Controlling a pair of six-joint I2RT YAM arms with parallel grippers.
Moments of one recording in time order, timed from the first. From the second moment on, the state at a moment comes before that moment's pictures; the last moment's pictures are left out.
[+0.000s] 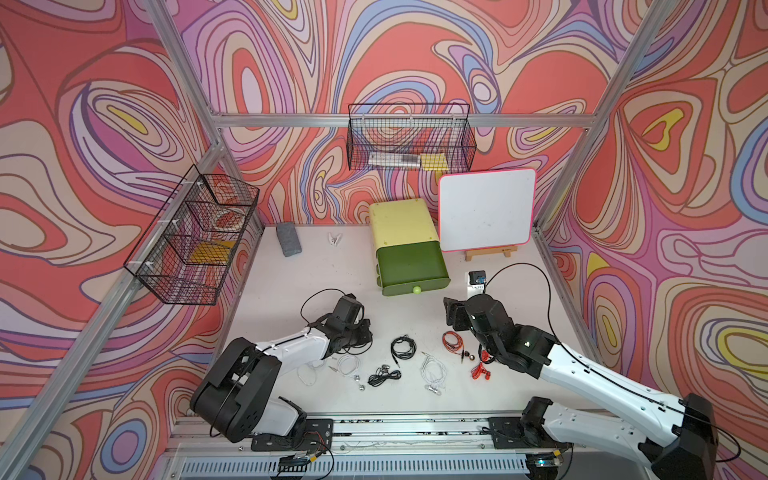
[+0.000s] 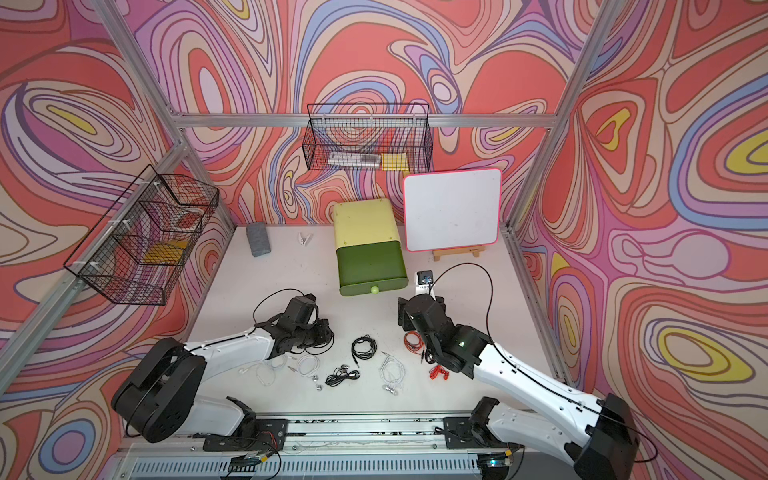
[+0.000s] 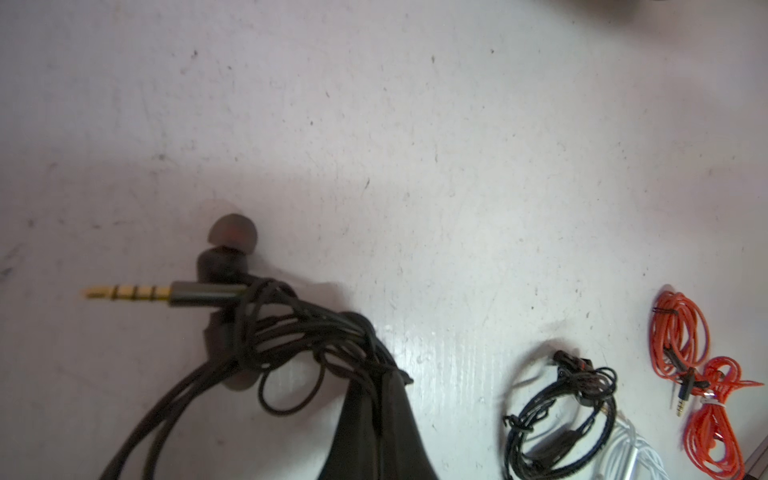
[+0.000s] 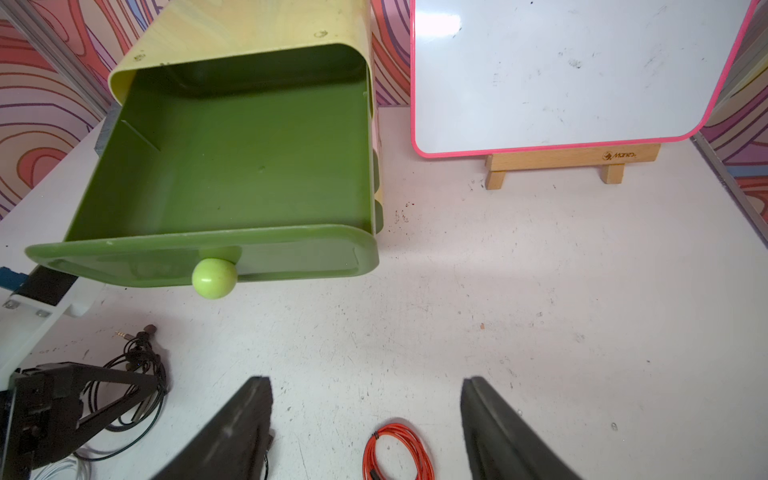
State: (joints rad) left arm -0.50 1.43 0.56 -0.09 0.14 -0.66; right arm 0.82 1.01 0.78 -0.37 0.53 0.44
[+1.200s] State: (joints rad) left arm -0.51 0.87 0.95 -0.52 0.05 -0.47; right arm 0.82 0.95 0.78 -0.37 0.53 0.44
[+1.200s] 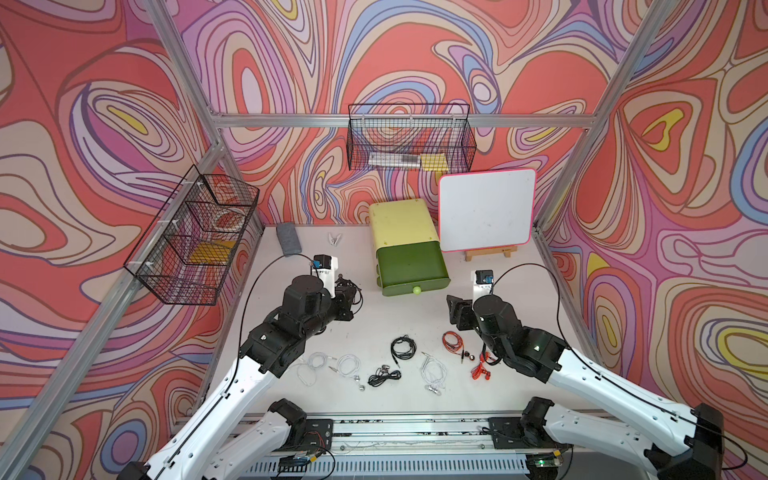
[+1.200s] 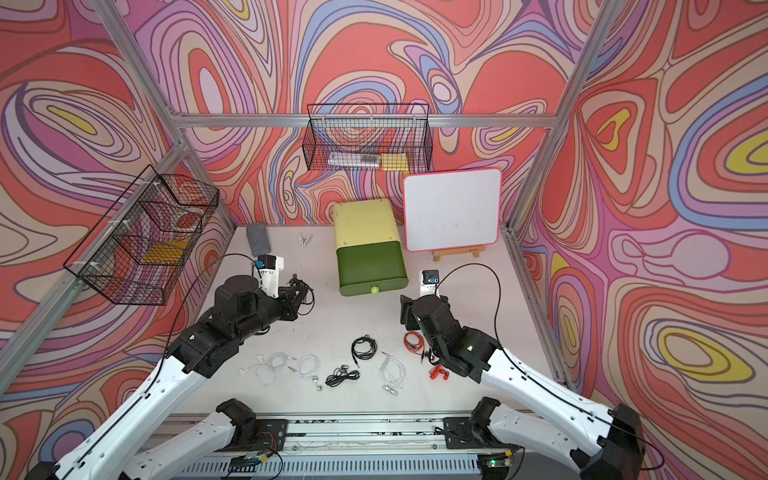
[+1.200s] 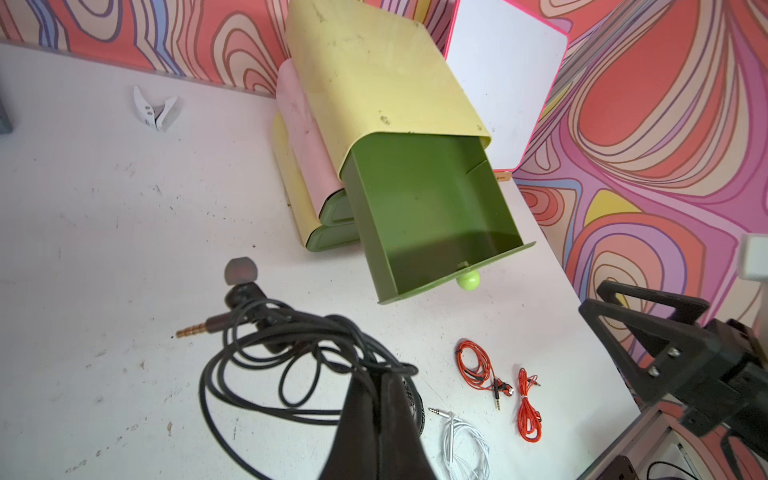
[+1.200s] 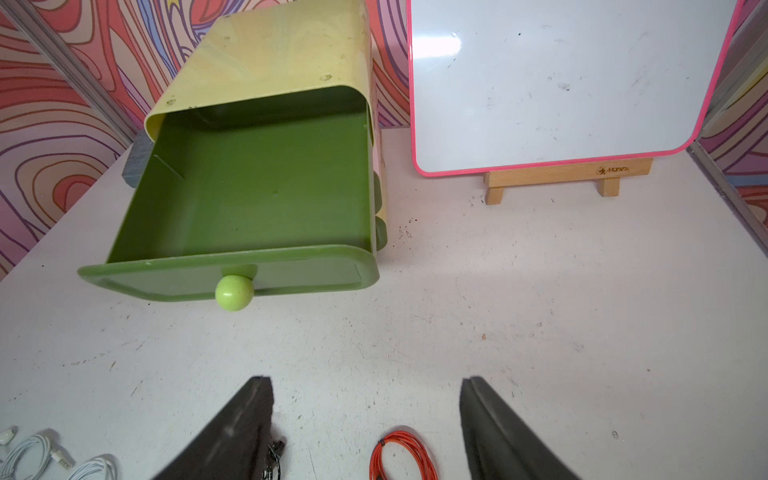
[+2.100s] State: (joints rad) left arm -0.55 1.41 1.28 -0.22 0.28 -0.53; right arm 0.82 0.83 0.75 -0.39 0.55 0.43
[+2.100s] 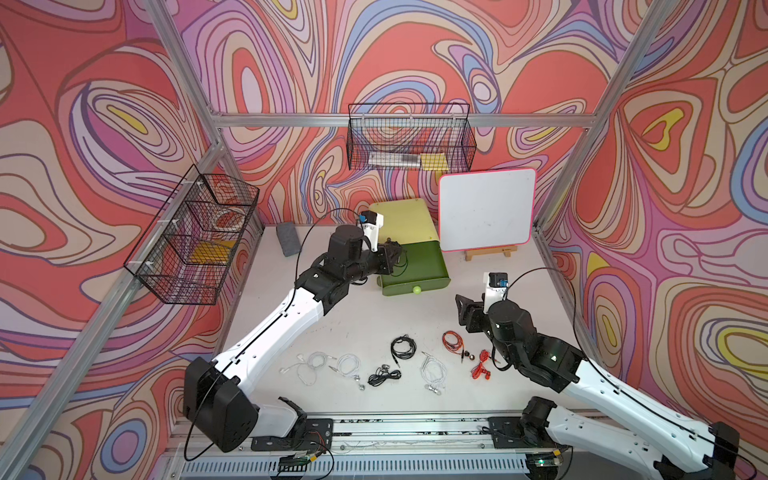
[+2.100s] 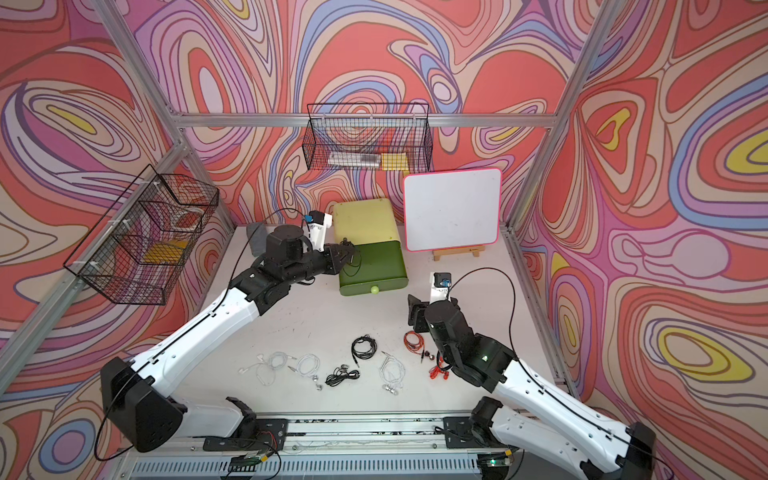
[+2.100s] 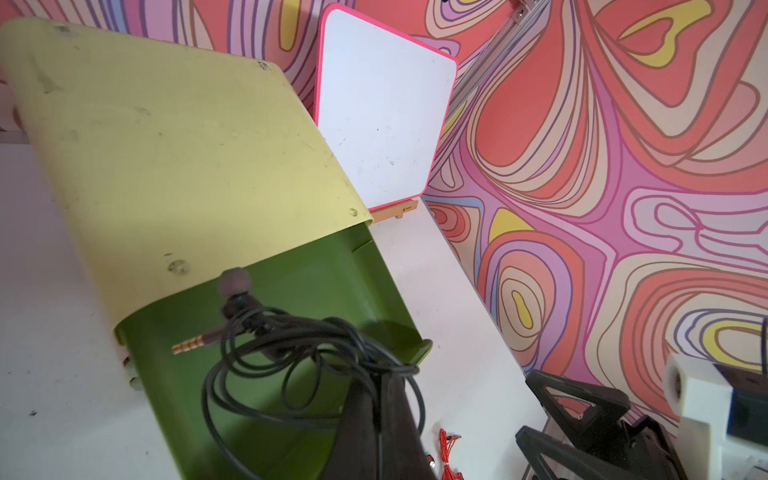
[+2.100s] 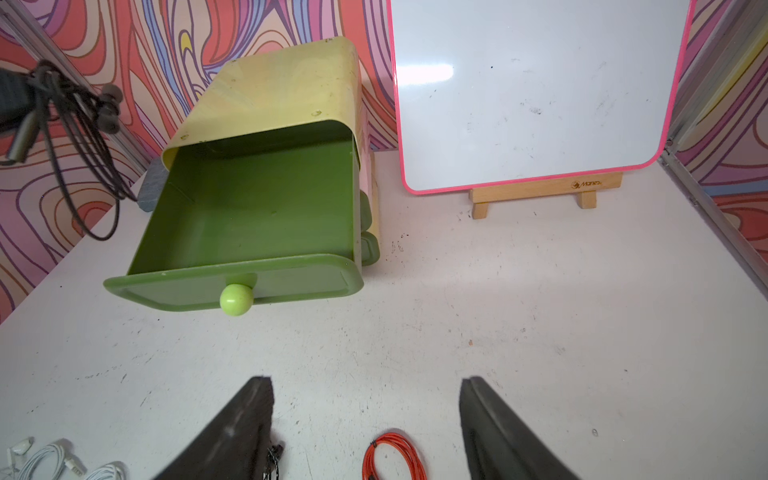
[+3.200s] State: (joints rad) left arm -0.58 1.45 1.29 -0.19 0.27 -0.53; right arm 0.82 0.88 0.76 -0.43 0.37 0.42
